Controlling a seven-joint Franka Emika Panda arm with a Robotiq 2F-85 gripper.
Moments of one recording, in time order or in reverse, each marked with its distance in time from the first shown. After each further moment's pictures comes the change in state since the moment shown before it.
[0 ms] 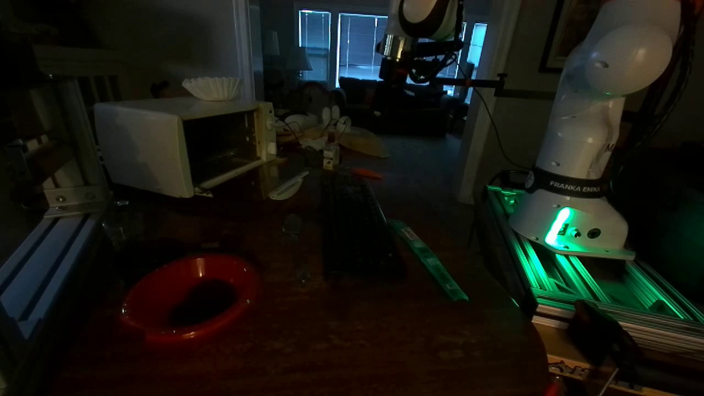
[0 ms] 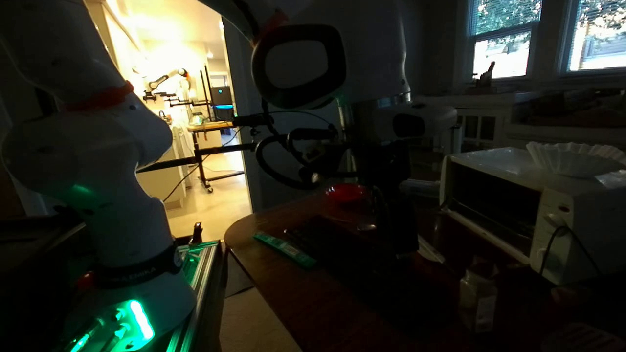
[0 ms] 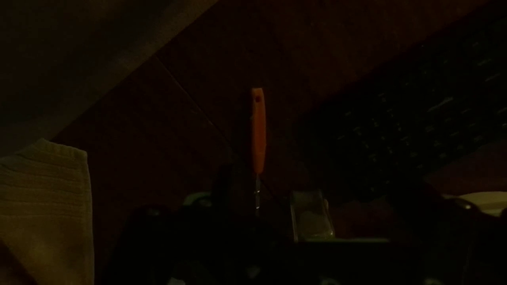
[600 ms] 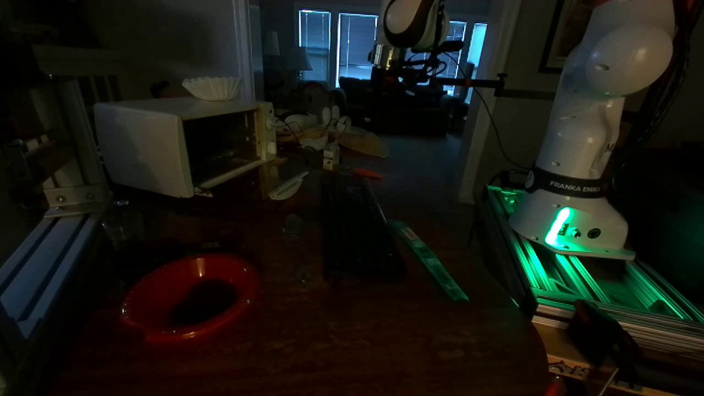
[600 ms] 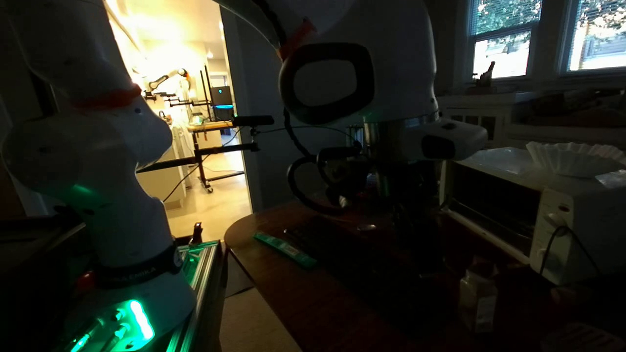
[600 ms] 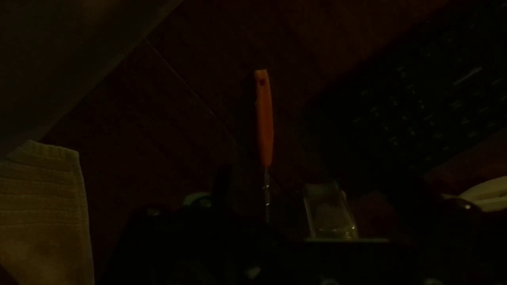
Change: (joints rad) arm 0.005 0.144 -0.004 0.089 0.065 0.039 -0.002
